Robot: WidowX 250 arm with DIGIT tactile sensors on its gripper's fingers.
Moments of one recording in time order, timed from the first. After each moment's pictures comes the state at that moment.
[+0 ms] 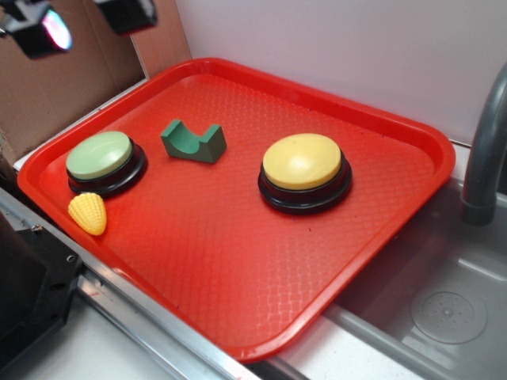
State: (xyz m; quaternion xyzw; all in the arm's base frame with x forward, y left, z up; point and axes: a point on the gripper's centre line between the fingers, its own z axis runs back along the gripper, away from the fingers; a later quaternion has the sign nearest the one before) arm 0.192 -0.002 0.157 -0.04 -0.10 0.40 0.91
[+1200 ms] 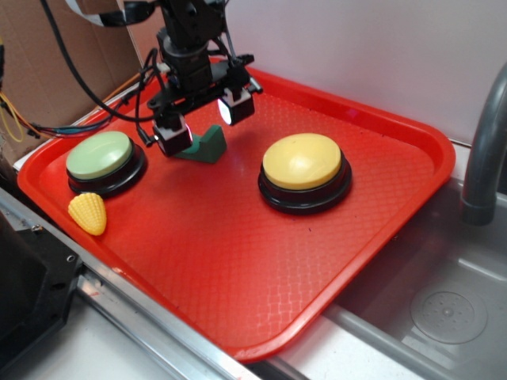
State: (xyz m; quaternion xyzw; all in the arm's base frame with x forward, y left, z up) arm 0.264 0.017 0.019 0.04 -0.10 0.63 0.77
